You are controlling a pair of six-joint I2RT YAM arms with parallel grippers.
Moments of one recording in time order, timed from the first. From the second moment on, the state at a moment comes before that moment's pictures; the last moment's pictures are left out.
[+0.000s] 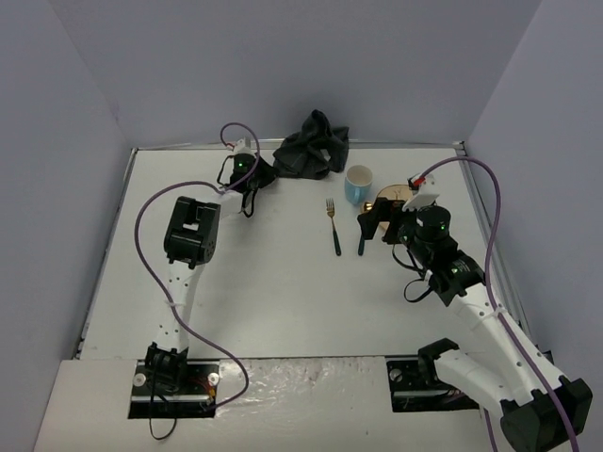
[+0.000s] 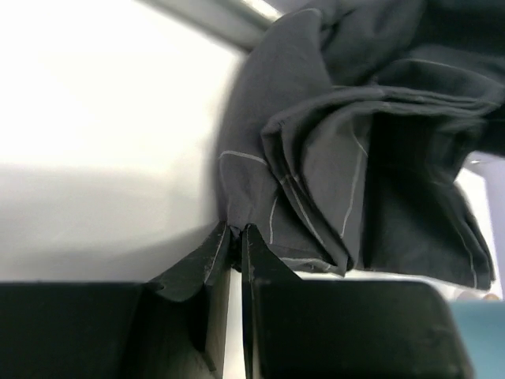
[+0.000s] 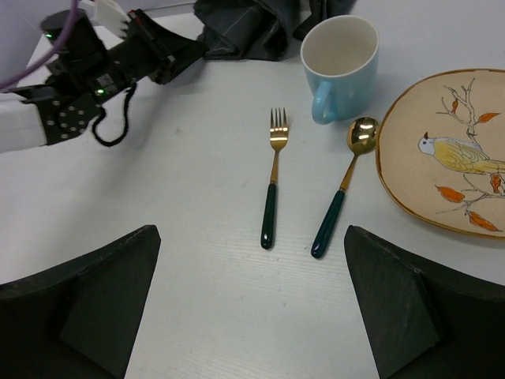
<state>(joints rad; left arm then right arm) -0.28 2.55 1.87 0.38 0.13 -0.79 0.37 0.89 0.76 -0.19 0.02 0.36</state>
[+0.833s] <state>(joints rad) -0.15 1.01 0.66 -0.41 -0.06 -0.73 0.67 1.44 0.95 -0.06 -0.03 0.31</state>
